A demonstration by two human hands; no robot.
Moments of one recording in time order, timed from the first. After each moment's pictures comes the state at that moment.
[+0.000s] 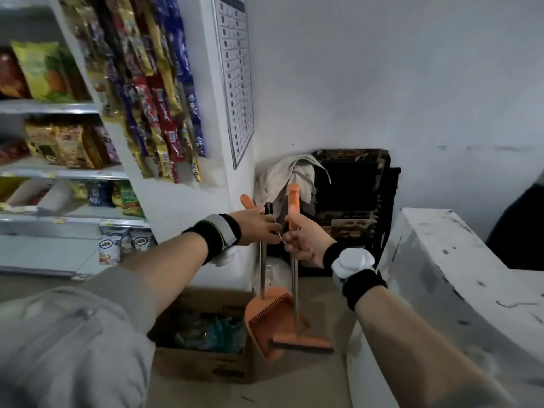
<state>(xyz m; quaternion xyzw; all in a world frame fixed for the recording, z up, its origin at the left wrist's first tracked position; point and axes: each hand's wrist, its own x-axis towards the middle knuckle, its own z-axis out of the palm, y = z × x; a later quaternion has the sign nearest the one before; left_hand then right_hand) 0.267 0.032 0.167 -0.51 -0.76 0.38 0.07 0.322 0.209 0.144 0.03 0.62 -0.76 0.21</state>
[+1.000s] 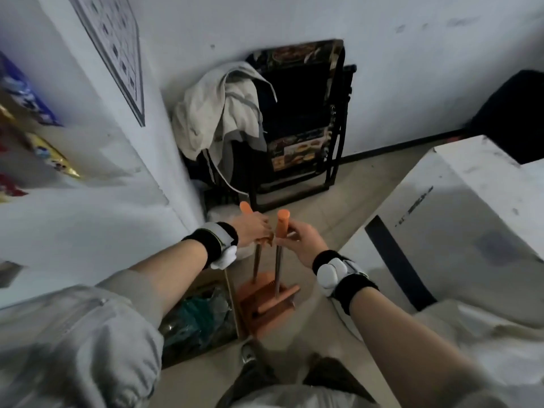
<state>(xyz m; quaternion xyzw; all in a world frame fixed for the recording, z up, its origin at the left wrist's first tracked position) 0.009 0.055 -0.084 -0.65 -0.73 0.12 -0.16 0.157 0.190 -0.046 0.14 0.87 -0.47 0.06</state>
